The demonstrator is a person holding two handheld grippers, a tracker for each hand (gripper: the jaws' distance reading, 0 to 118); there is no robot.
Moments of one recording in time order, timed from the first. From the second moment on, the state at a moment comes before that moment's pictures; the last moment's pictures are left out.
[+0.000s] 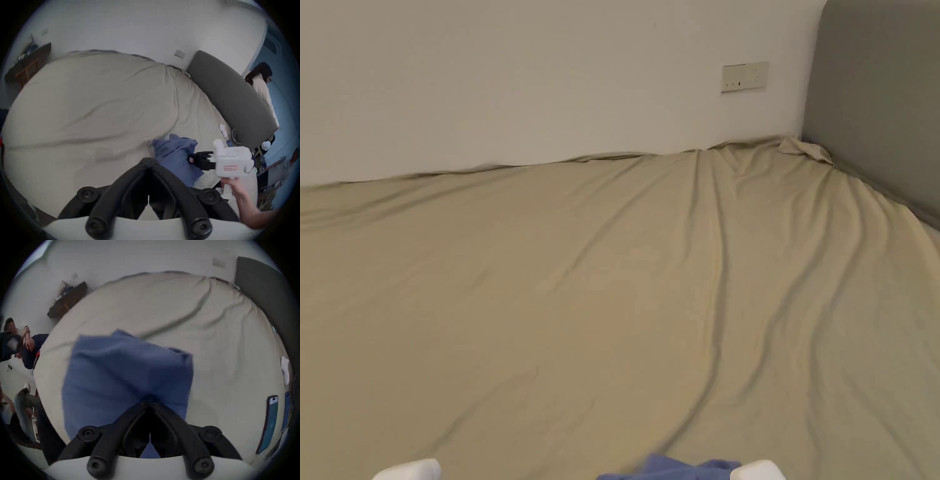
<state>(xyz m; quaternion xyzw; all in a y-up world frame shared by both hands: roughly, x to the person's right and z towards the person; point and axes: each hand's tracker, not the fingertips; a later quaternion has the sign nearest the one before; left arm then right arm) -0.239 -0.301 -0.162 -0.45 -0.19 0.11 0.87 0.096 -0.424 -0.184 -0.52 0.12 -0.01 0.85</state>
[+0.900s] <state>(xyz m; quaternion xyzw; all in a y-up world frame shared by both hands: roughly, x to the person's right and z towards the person) -0.189 -0.466 -0.259 -0.54 -0.37 0.35 0.67 0.155 -0.416 -0.230 -0.52 0.24 -0.19 0.80</state>
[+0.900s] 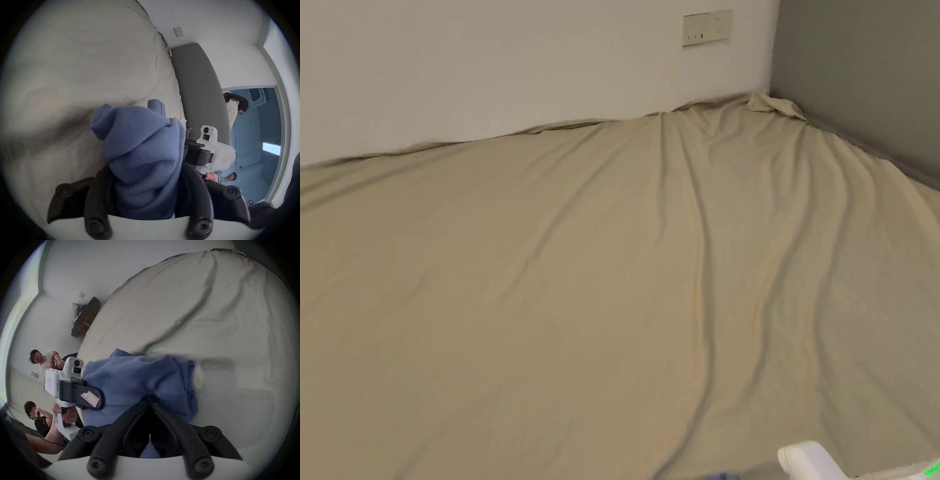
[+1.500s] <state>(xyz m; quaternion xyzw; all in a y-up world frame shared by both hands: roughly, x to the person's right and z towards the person) -0.546 -0.344 -0.268 -0.61 -0.11 0.14 0.77 0.063 -0.347 -0.200 -0.43 0.30 -0.18 0.83</state>
